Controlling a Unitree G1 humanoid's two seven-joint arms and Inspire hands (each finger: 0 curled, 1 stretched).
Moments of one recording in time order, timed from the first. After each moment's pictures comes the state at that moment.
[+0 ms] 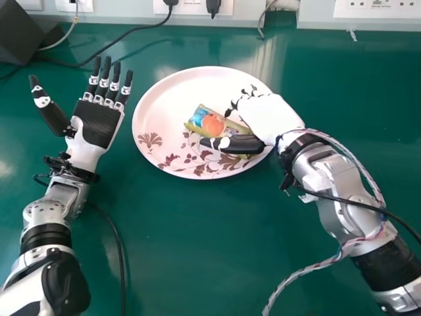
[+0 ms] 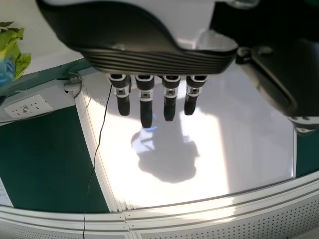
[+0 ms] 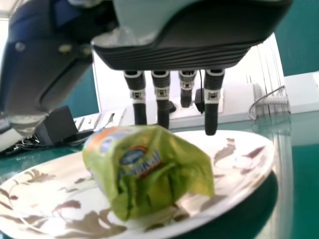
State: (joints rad) left arm -0.71 0.24 0.73 0.87 -0.92 0.53 -0.85; right arm -0.53 -0.49 0.37 -0.09 -0.94 0.12 0.35
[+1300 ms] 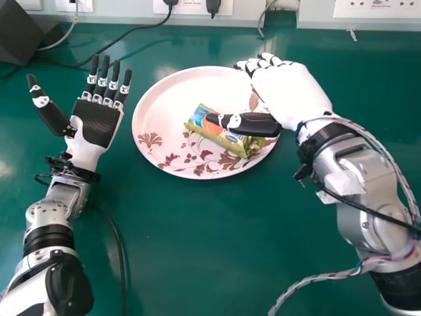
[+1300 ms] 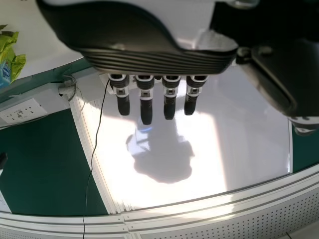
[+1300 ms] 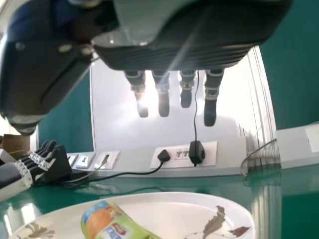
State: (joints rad) left arm -0.70 0.23 0.72 0.83 -0.91 0.49 -0.84; right arm -0.46 -0.50 0.25 -0.40 -1.03 0.21 0.44
